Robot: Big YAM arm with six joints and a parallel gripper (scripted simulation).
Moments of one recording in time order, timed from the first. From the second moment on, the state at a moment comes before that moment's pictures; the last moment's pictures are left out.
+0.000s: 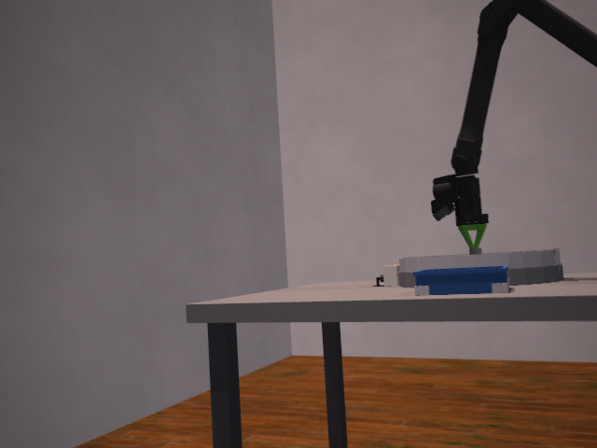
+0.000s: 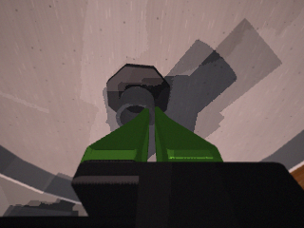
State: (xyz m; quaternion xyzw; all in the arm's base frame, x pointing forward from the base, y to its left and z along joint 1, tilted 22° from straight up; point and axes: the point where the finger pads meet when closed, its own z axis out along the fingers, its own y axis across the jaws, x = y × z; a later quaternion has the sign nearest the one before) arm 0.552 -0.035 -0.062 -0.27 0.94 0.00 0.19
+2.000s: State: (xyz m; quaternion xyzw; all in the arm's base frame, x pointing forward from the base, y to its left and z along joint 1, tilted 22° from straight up) arm 0.554 -0.034 -0.066 -0.27 0.94 0.00 0.19
